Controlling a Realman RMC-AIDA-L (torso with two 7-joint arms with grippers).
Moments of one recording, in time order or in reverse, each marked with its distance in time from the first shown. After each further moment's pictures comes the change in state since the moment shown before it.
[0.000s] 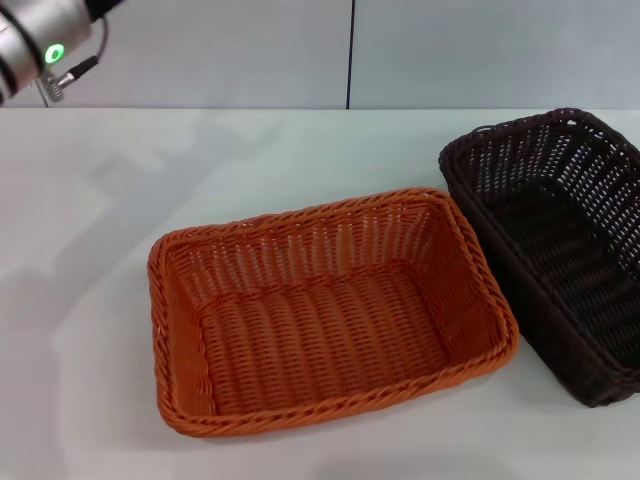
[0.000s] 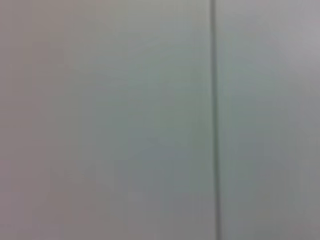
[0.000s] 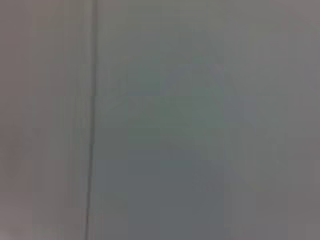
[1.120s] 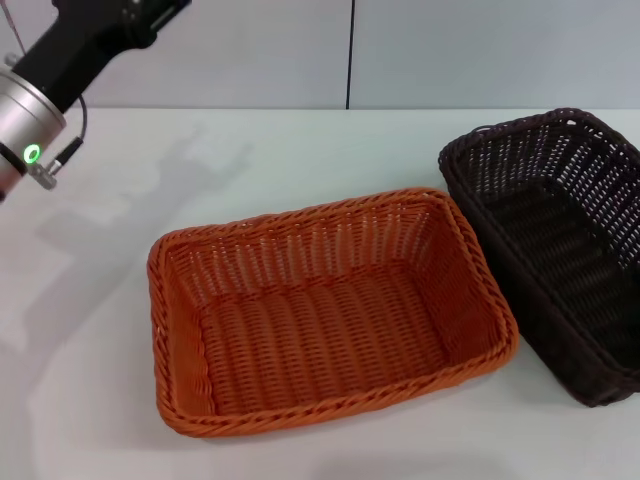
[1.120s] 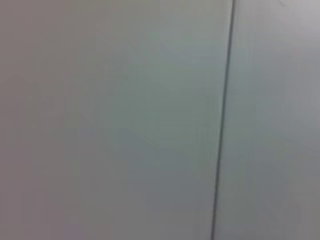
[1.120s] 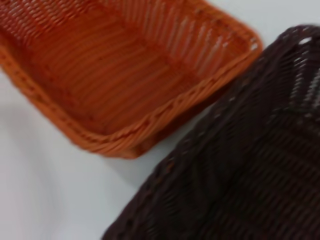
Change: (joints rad) left arm 0.080 -0.002 0.018 -0.317 -0.442 0.259 0.384; right arm -0.117 0.173 -0.080 -0.495 -0.764 -0.704 0.171
